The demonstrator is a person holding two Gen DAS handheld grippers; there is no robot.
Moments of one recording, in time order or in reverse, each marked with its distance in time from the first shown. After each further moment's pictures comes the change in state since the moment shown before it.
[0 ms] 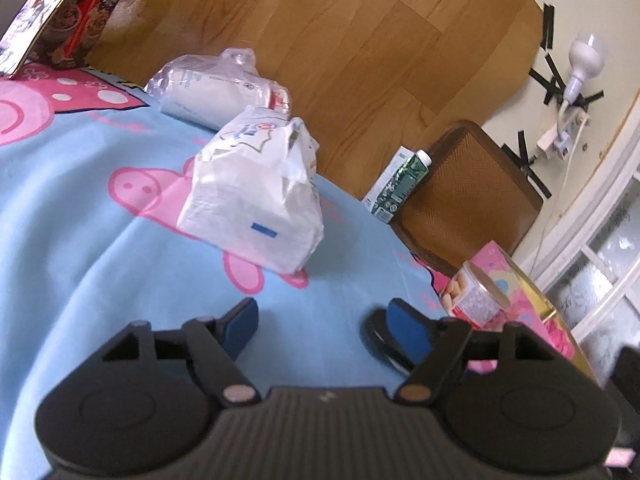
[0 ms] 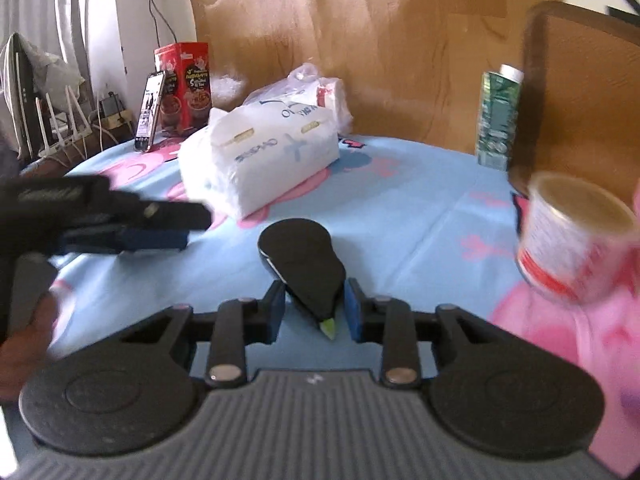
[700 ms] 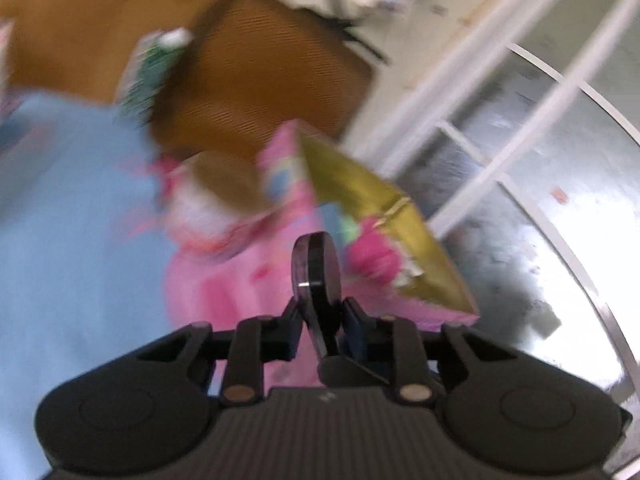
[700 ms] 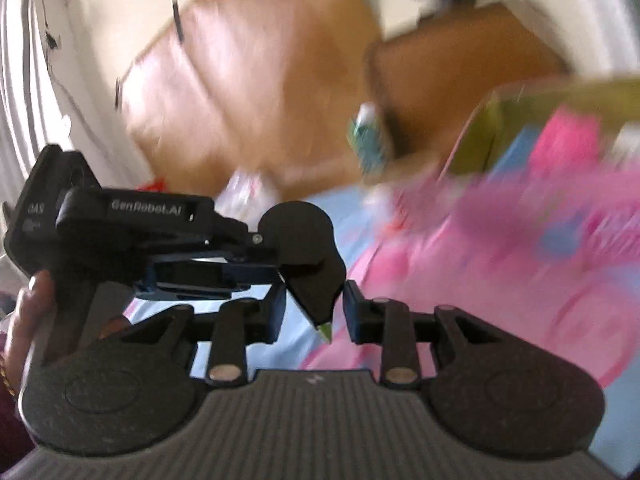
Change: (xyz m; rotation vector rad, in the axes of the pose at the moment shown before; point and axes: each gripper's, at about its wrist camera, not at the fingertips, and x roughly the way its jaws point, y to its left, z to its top) left arm 0.070 -0.207 -0.014 0.213 0.346 -0.397; right arm -0.128 -0.061 -0.058 0.351 -0.323 -0.061
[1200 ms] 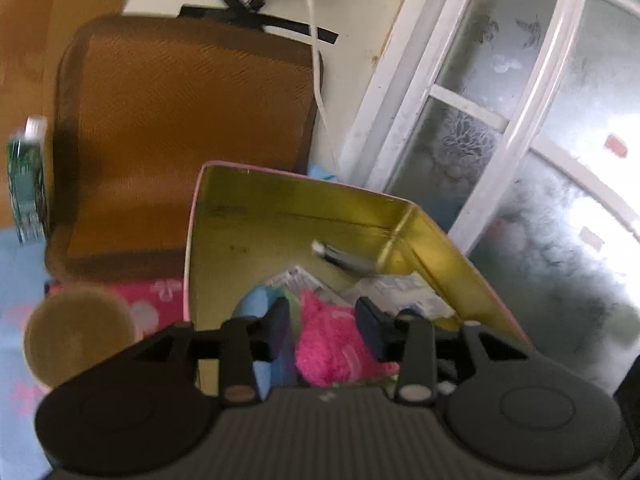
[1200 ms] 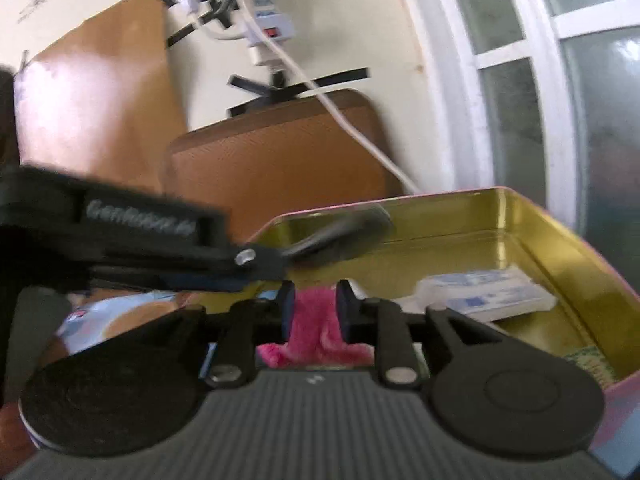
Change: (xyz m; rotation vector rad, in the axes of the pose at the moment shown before) left arm 0.133 -0.068 0.045 0.217 0.003 0.143; right arm 0.002 -0.115 0.068 -0.034 -0.188 -0.460
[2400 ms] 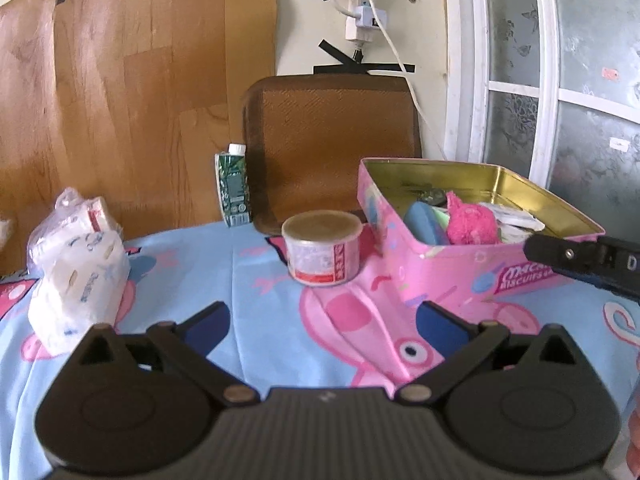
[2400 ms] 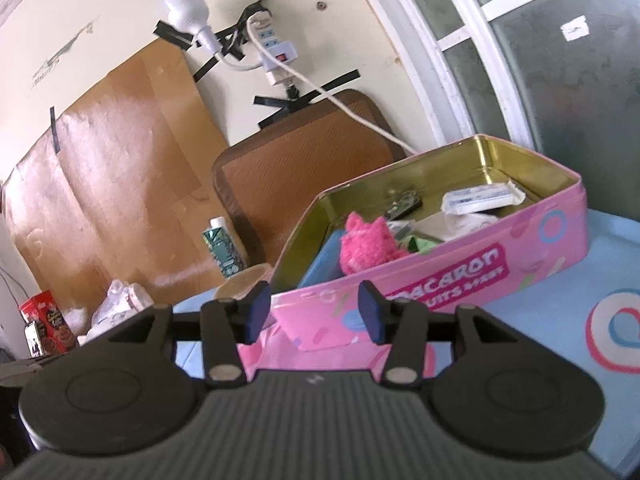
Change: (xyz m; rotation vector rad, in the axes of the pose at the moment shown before) left arm -0.172 0.028 -0.121 0.178 -0.131 0.411; right arm -0.119 0.064 -0.035 0.203 0.016 0.028
